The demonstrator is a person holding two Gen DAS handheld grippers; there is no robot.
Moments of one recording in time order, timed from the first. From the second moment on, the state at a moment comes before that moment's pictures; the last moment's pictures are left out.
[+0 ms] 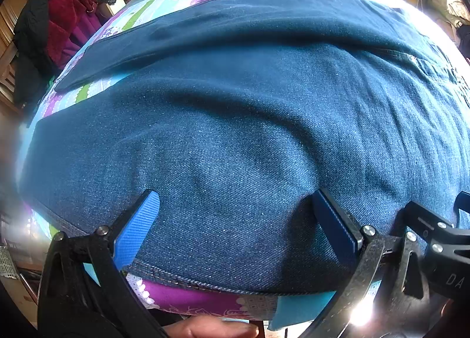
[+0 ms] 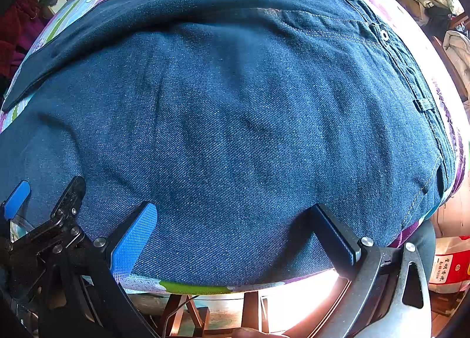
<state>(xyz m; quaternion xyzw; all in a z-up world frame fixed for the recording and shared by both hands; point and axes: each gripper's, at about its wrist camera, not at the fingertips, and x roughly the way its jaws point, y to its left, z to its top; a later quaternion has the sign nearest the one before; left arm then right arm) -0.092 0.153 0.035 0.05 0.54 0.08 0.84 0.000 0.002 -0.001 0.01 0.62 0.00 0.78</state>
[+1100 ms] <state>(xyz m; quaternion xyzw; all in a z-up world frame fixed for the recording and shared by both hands) -0.091 0.150 0.035 0.05 0.54 0.08 0.84 -0.011 0.002 0.002 0.00 0.60 0.01 0.80</state>
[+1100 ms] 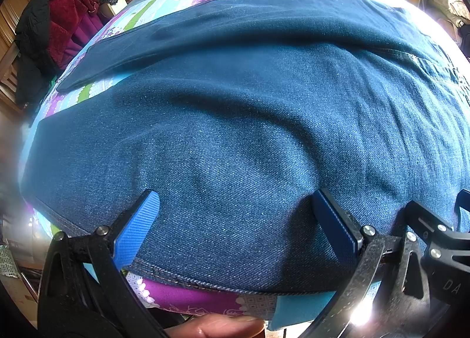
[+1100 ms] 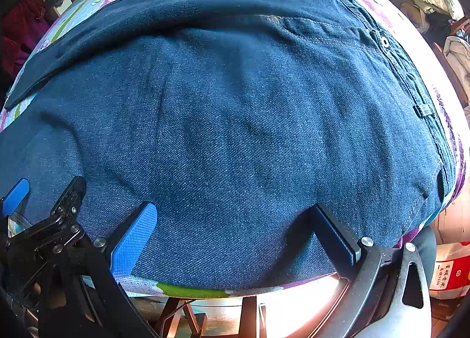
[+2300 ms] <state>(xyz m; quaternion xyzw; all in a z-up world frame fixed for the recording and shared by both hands) -0.090 0.175 0.030 -0.03 0.54 0.04 0.84 -0.014 0.000 0.004 0.00 0.60 0.01 0.80</state>
